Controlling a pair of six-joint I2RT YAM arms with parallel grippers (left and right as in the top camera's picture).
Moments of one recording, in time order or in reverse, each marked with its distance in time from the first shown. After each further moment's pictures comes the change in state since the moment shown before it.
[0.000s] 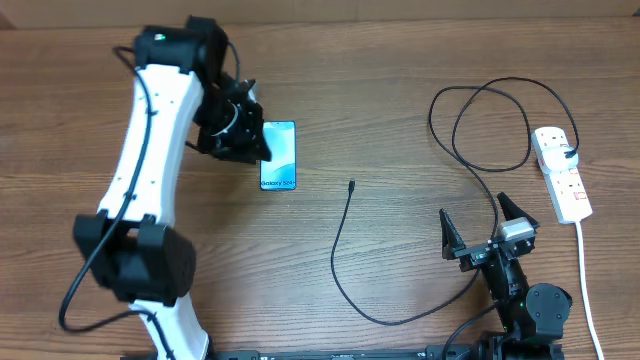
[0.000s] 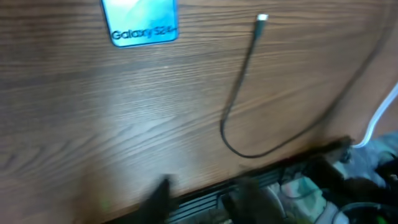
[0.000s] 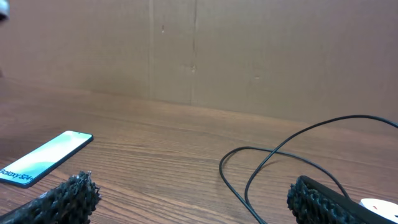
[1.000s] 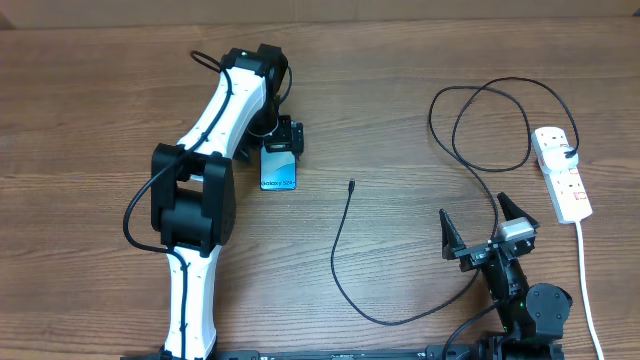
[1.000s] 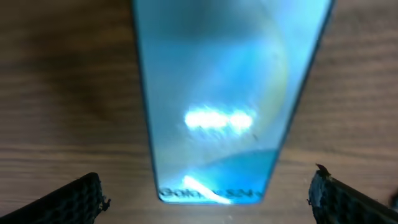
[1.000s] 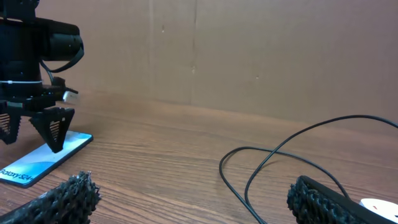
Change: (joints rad) left arm -0.099 0.351 -0.003 0.344 -0.324 -0.202; right arm 0.000 0.000 0.000 0.000 0.000 0.000
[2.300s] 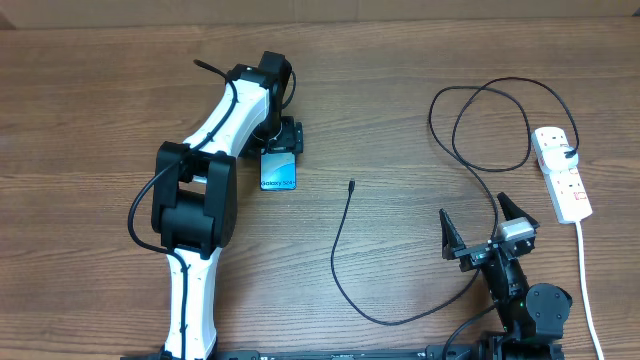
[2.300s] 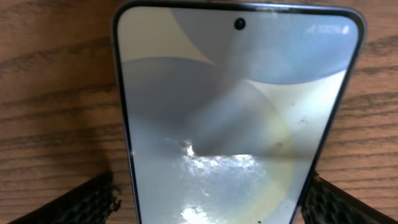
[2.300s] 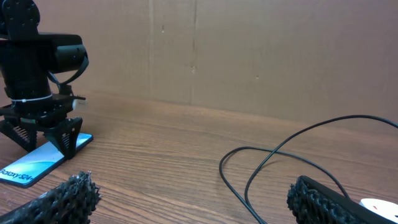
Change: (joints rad) left arm -0.015 -0.011 -0.138 0.246 -0.040 -0.021; right arm 0.000 0.000 0.000 0.000 0.000 0.000
